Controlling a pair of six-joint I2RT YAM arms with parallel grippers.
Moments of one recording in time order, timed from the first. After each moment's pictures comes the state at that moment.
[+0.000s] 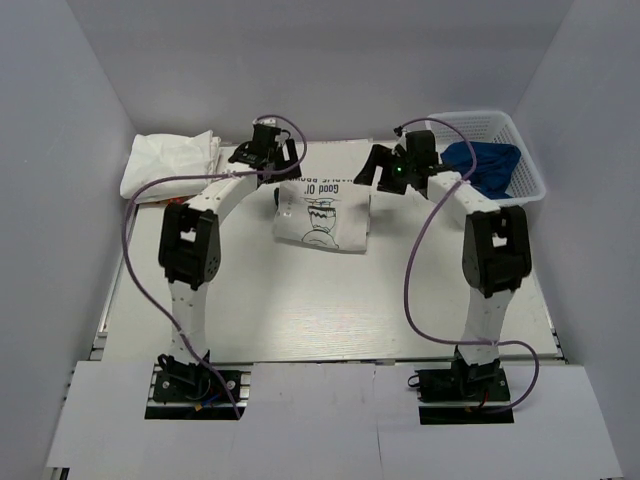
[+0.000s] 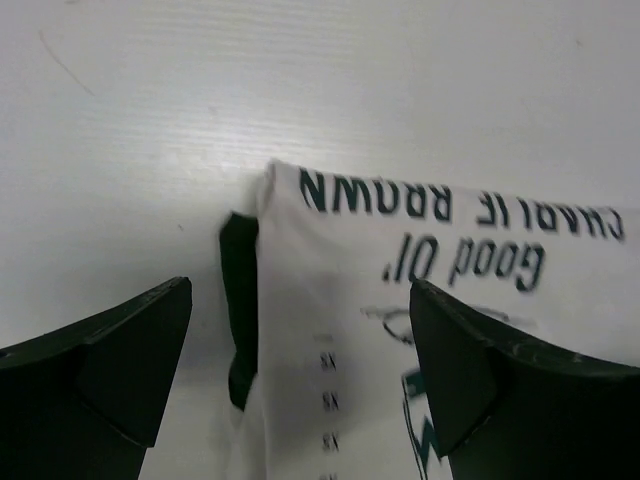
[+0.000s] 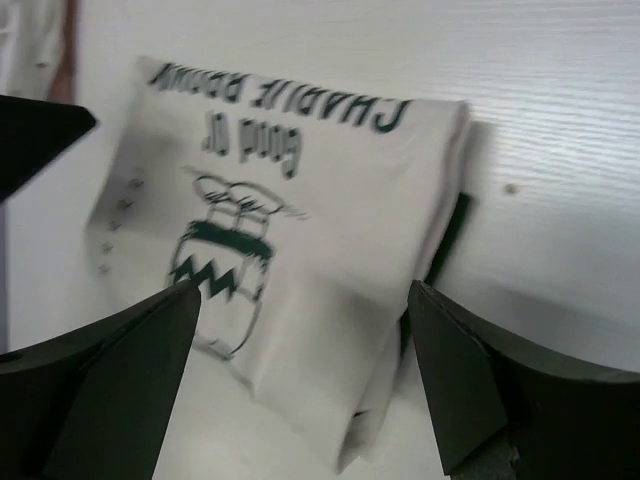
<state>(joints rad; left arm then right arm) -0.34 2.18 1.86 -0.40 -0.16 -0.40 0.26 2.02 1.56 -0.23 -0.40 0.43</state>
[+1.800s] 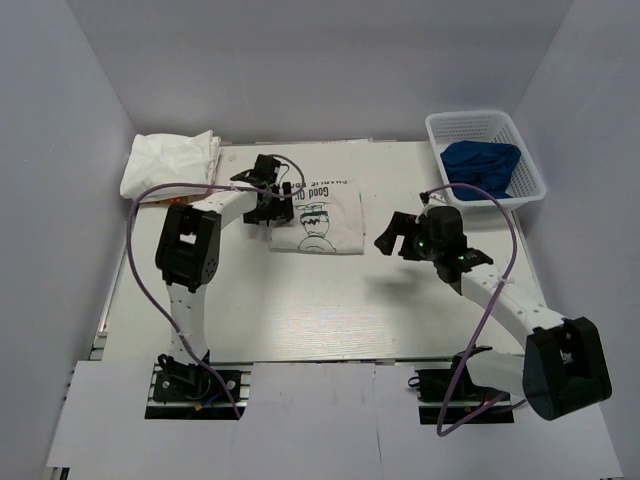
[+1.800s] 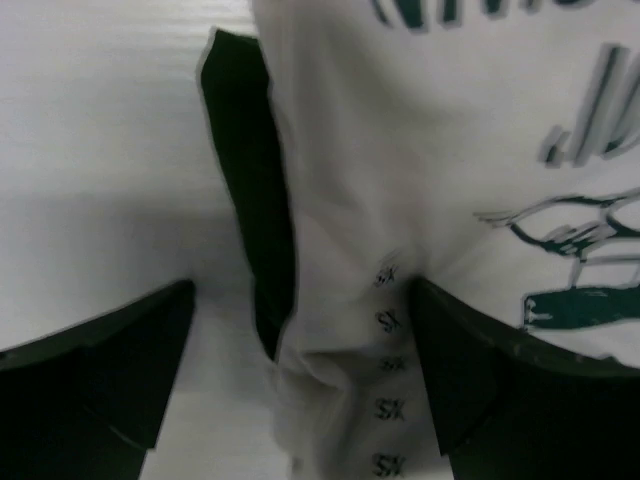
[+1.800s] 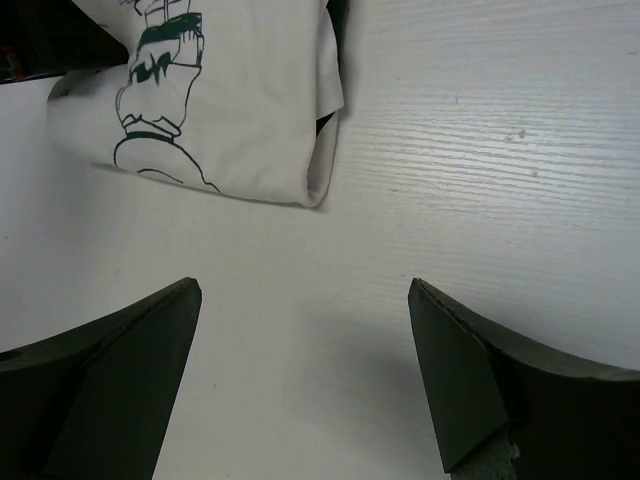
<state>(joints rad) -0.34 2.08 1.53 -0.49 -0.12 -0.36 0.37 1.20 0.66 -0.06 -0.17 0.46</state>
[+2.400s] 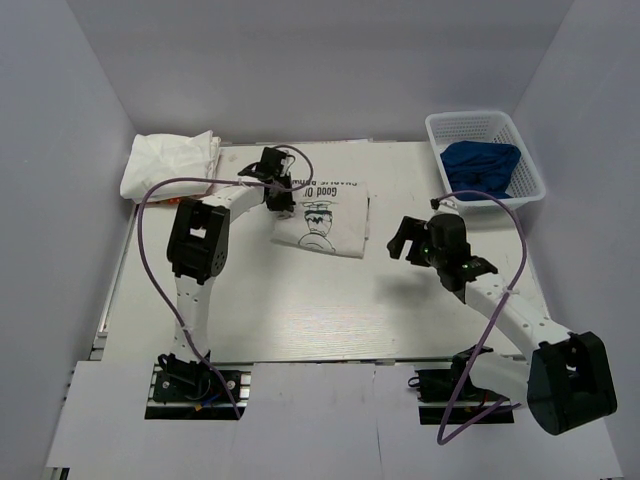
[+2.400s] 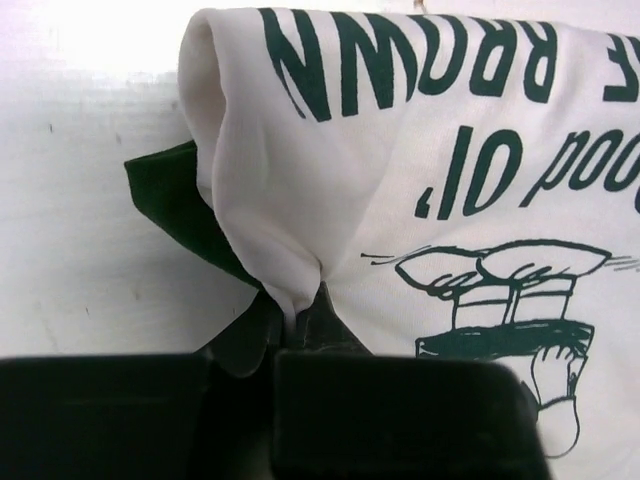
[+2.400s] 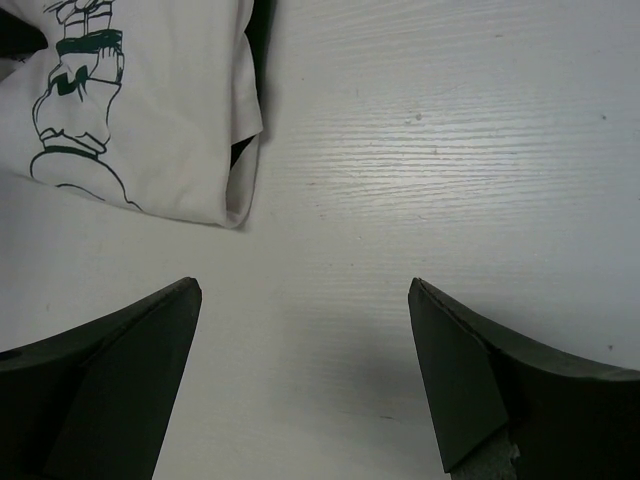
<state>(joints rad) -0.35 2.20 1.65 -0.38 0.04 -0.38 0.37 1.12 0.61 -0.10 0.00 0.46</state>
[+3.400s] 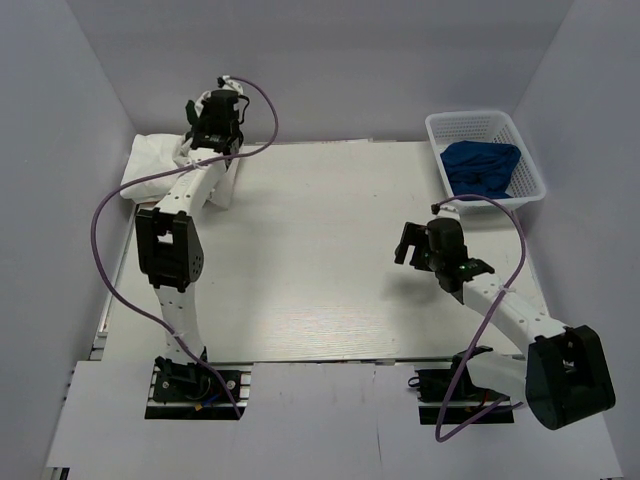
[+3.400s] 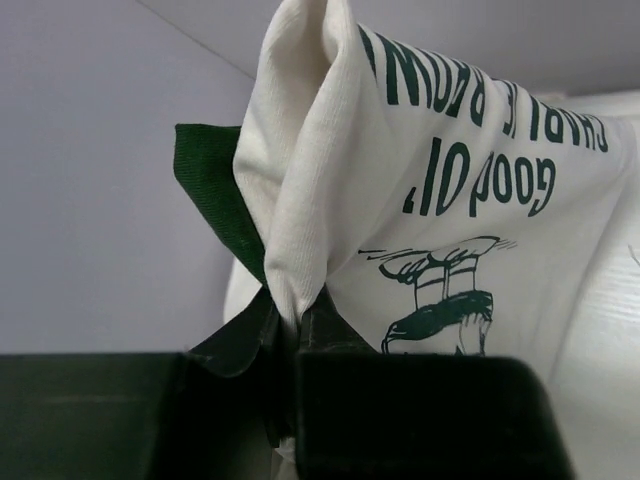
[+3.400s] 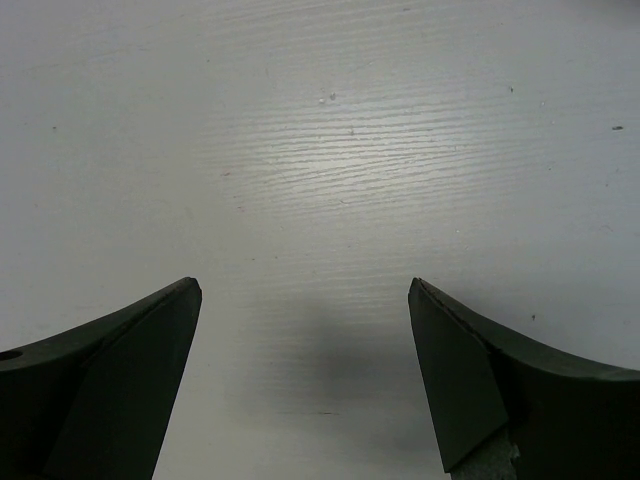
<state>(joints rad) -0.21 2.05 1.88 -0.24 -0.73 0.45 0.37 1.13 0.58 -0.12 0.13 0.41</state>
